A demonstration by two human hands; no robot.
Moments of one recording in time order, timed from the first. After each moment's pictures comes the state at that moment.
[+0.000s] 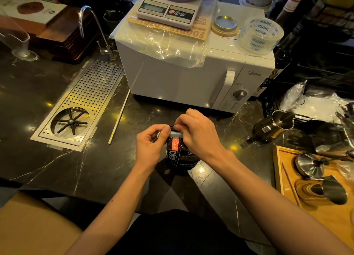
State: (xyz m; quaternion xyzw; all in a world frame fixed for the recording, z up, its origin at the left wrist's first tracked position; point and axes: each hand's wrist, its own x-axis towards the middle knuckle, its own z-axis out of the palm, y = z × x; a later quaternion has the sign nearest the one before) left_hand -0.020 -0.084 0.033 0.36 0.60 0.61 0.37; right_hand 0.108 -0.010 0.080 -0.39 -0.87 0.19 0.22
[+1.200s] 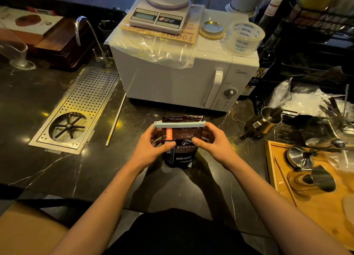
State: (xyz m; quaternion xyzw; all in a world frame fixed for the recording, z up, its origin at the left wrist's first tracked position) left_hand -0.030 -0.088 0.027 0.43 0.62 0.45 0.48; right_hand 0.187 -0.013 0.039 -0.45 -0.66 0.55 0.25
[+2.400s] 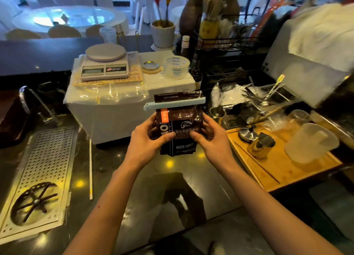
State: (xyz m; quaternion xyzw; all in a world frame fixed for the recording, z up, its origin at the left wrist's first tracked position) left_hand -0.021 -0.064 0.146 0.65 0.45 0.42 0.44; right_hand 0.176 -0.096 0.142 -0.58 -0.55 0.34 0.50
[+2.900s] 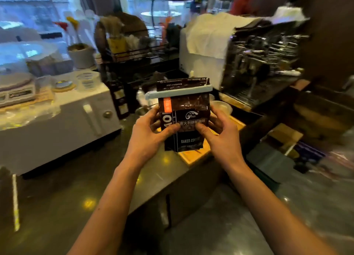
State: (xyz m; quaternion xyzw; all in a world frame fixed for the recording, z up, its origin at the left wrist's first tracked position) left_hand 0.184 -0.209 0.208 0.73 0.30 0.38 0.48; right_hand 0.348 -0.306 0.197 -0.64 -0.46 0.16 0.60
